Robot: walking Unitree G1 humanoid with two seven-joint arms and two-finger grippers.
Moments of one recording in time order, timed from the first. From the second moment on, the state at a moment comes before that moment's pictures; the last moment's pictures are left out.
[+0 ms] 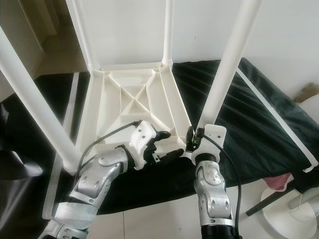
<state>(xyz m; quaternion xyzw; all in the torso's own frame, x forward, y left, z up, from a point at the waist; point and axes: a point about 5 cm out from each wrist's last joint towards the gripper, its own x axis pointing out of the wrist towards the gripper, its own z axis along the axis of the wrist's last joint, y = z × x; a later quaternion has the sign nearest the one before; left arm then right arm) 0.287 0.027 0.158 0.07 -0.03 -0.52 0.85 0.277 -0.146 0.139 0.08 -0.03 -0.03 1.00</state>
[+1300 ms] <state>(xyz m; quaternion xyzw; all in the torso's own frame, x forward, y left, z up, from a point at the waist) 0.261 0.037 0.162 0.04 -0.02 -0.55 0.83 0.304 -0.202 0.131 -0.08 0.02 0.27 0.96</state>
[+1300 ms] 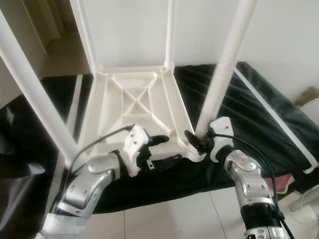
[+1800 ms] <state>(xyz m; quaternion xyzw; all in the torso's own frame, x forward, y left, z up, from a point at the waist) 0.259 0.035 0.159 0.03 -0.01 -0.56 0.83 0.294 -0.204 0.126 -0.06 0.01 0.24 0.97</state>
